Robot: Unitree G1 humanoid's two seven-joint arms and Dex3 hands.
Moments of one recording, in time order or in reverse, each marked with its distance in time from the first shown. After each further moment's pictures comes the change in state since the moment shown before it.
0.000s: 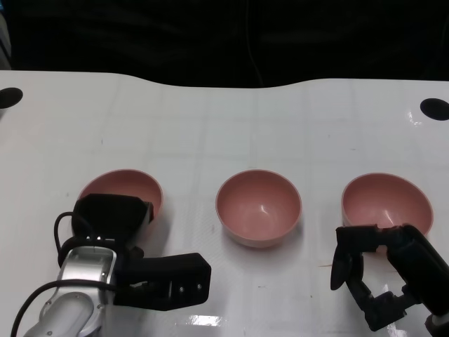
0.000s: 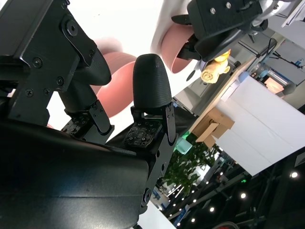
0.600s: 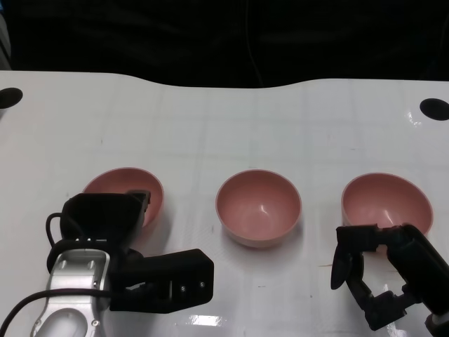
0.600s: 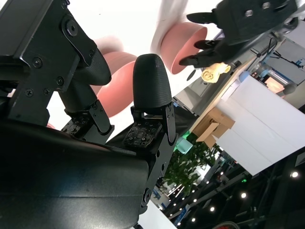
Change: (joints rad) left arm 0.130 -0.008 0.084 -0.327 0.102 0.110 -0.253; right arm -0.007 0.000 0.000 0.017 0.000 -0.007 0.000
